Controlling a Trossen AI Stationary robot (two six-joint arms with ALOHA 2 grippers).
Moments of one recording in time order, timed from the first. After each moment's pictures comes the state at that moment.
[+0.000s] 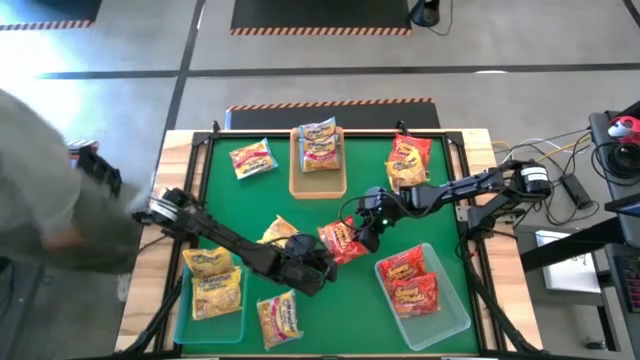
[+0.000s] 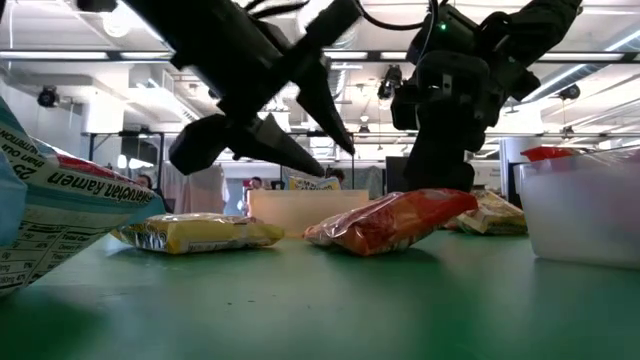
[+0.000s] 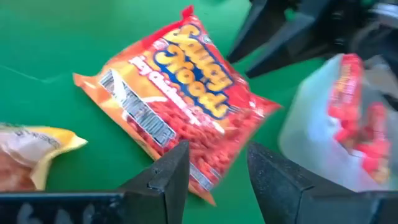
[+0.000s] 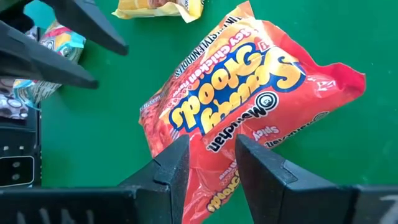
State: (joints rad) left arm -0.42 1.92 1.19 -0.17 -0.72 -1.42; right arm -0.06 1.52 0.73 0.00 -0.33 0.52
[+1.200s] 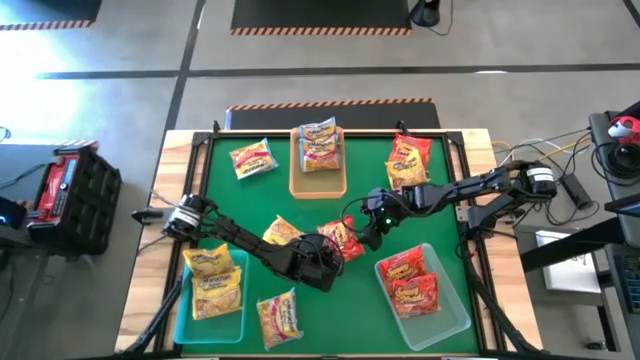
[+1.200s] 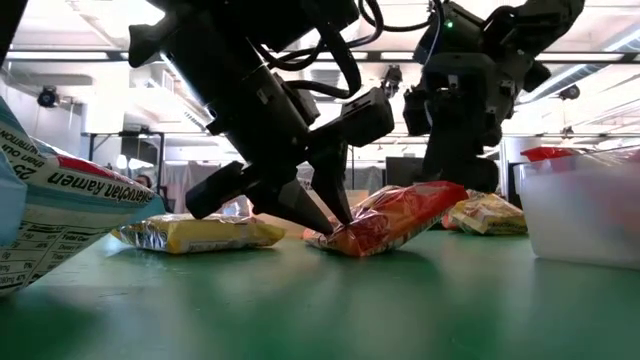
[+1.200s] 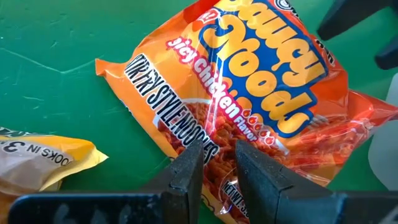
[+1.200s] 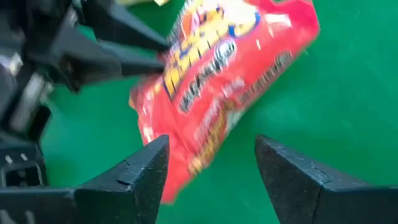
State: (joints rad) left arm -0.36 2.10 1.30 -0.31 -0.68 -1.49; right arm -0.05 1.48 0.73 -0.13 -0.31 0.66
